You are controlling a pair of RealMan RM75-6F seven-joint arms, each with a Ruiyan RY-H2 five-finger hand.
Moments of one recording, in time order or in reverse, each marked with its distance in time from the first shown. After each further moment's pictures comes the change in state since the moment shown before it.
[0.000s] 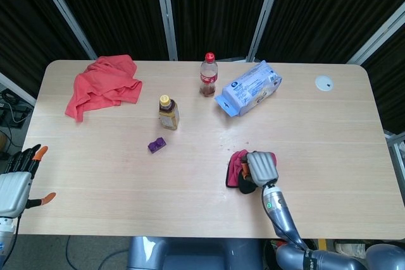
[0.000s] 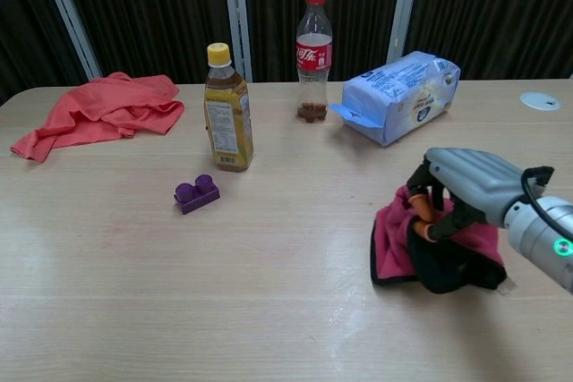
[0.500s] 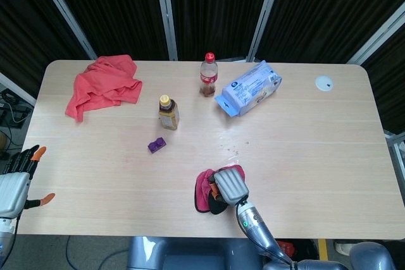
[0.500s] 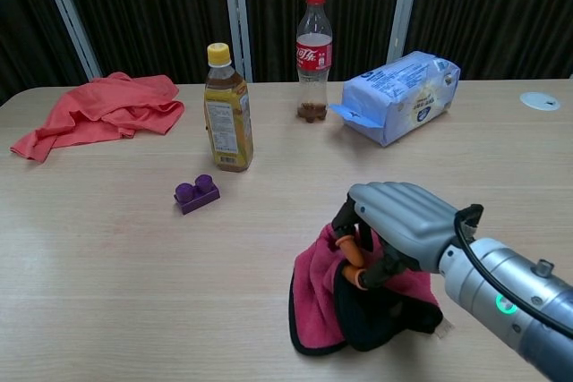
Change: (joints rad) left arm 0.002 0.009 0.001 -0.011 -0.011 -0.004 -0.014; right arm 0.024 -0.078 -0.066 -0.063 -0.068 -0.015 -0.050
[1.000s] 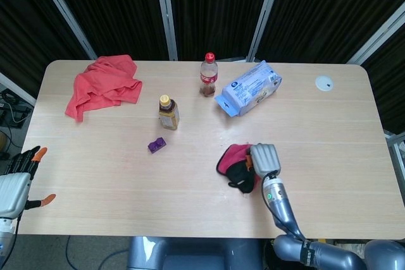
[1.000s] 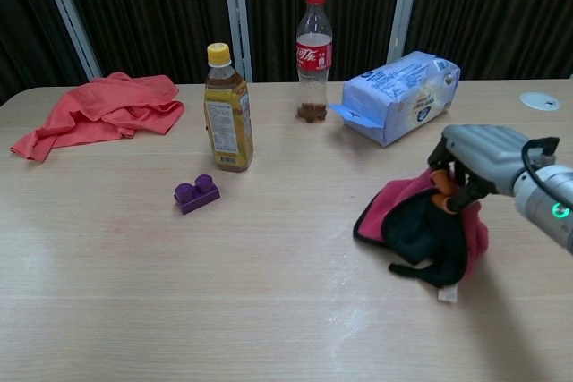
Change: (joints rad) left arm -0.003 0.006 0.003 -0.012 -0.012 -0.013 0.000; right arm 0.011 0.107 0.157 0.138 0.183 -0.005 -0.064
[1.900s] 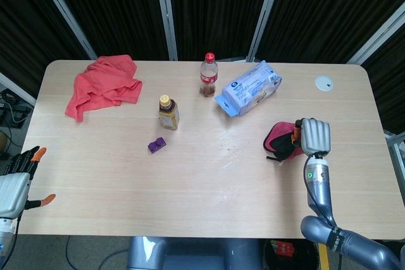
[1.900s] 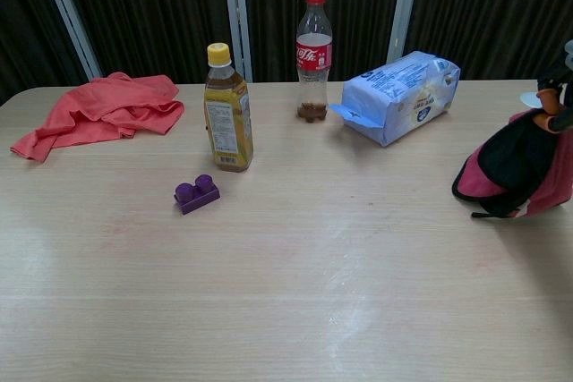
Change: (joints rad) left arm 0.000 -0.001 -0.003 -0.009 -0.014 0.001 0.003; right arm -0.019 0.176 0.085 0.008 0.083 0.085 0.079
